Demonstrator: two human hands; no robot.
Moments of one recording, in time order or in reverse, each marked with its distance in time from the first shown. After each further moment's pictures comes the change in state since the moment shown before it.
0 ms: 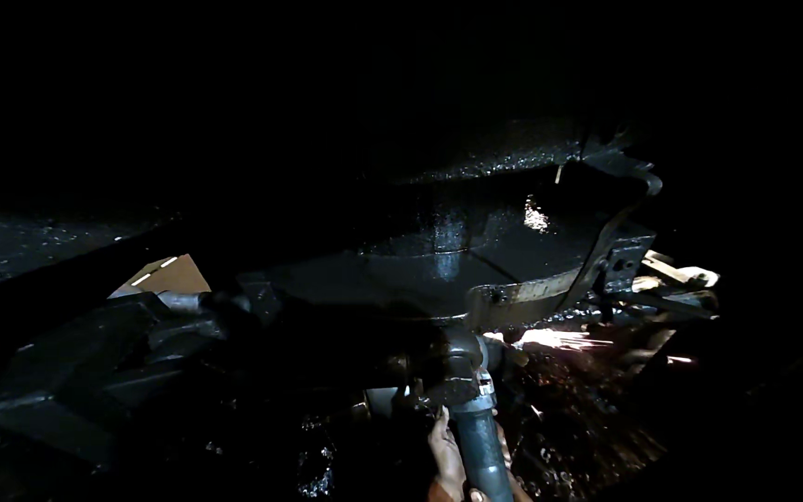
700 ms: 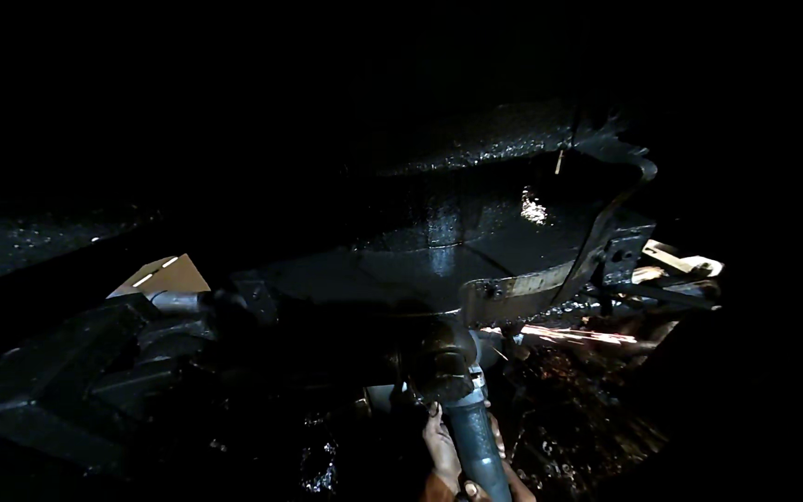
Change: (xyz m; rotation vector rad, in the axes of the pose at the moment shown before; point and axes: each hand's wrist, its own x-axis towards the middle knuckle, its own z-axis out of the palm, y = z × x) left_hand 0.003 0.002 -0.011 -0.003 -0.078 0.043; right_hand 0.006 0.029 0.001 0.027 -0.074 0.012
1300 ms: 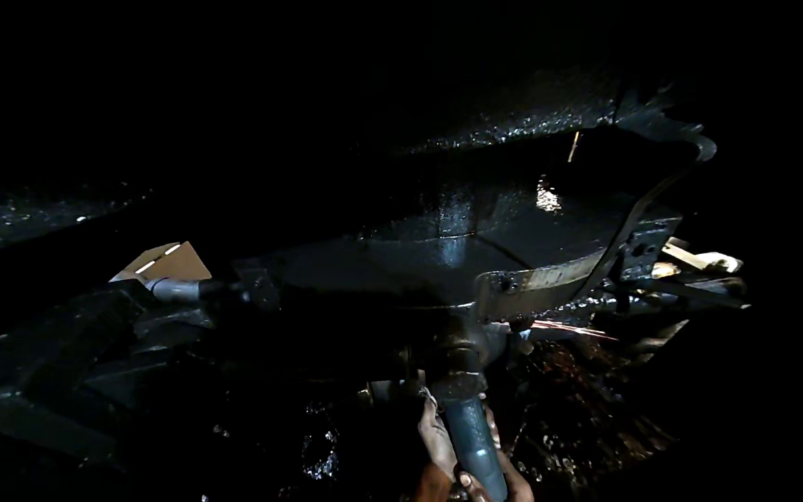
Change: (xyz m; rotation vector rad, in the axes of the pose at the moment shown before) left_hand 0.001 0.004 -0.019 -0.068 0.006 0.089; right_hand 0.003 -0.006 0.006 -0.053 -0.025 0.000
